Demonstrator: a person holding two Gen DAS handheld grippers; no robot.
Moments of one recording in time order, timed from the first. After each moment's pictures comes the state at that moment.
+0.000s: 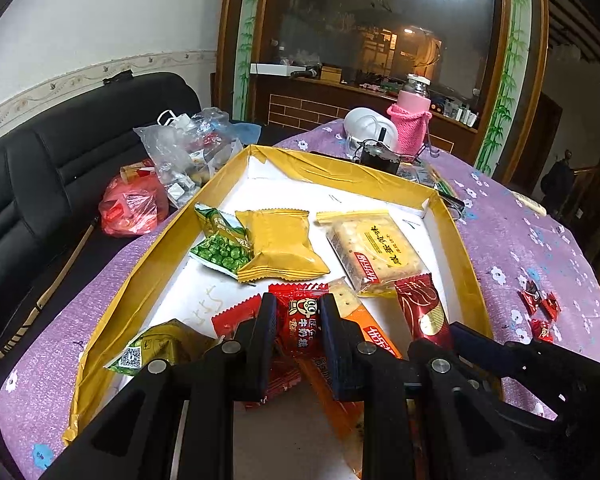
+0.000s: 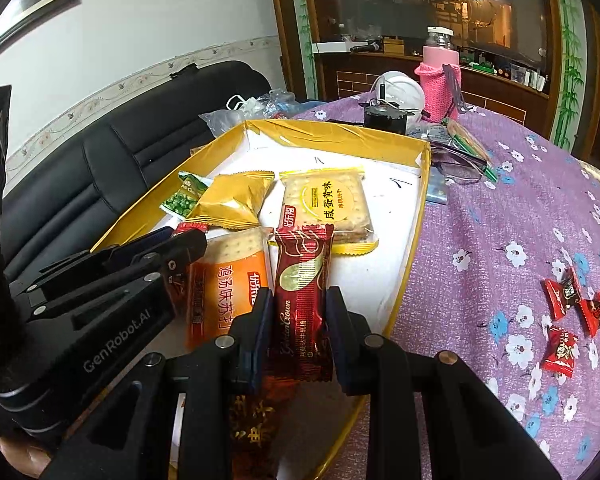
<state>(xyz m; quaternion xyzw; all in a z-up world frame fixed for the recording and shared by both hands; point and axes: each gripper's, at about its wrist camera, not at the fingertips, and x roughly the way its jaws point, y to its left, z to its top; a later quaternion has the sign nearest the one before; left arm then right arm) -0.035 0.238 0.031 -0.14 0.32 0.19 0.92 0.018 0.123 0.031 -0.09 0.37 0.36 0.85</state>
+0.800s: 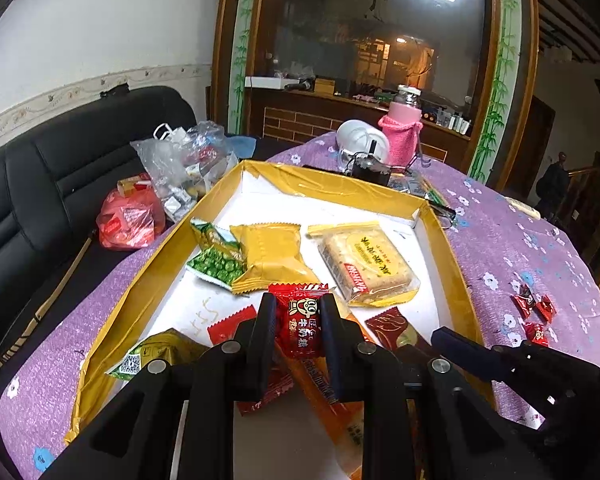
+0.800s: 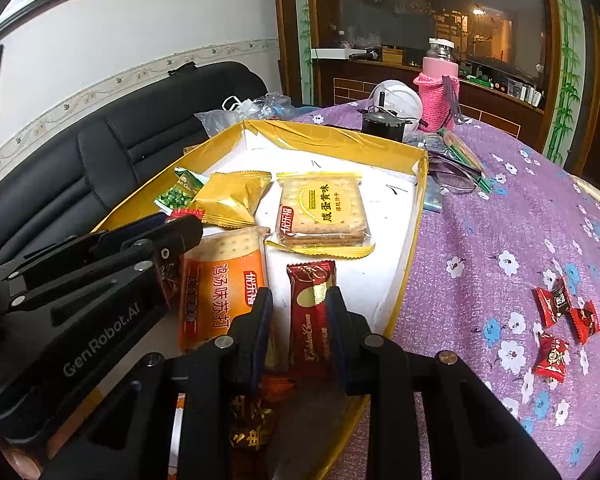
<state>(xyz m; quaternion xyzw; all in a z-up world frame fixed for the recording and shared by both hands) -0.039 0.231 0.039 -0.13 0.29 0.18 0.93 0.014 0.128 0.030 -0.11 0.35 0.35 0.86</state>
